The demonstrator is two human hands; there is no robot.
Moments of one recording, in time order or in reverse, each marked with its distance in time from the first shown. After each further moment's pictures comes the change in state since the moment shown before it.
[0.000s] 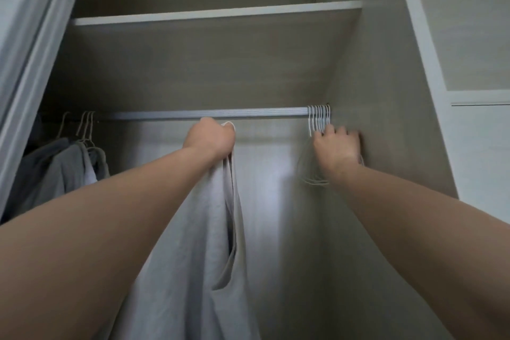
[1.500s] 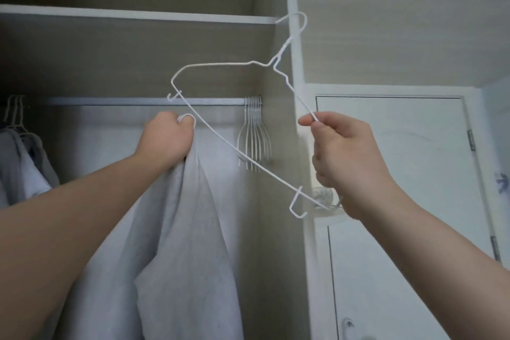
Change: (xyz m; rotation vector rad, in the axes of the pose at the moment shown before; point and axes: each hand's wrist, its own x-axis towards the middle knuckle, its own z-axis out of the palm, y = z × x) left_hand -0.096 0.060 -0.038 -0.087 -0.051 0.175; right_hand -0.180 0.133 -0.157 1.640 0.069 0.389
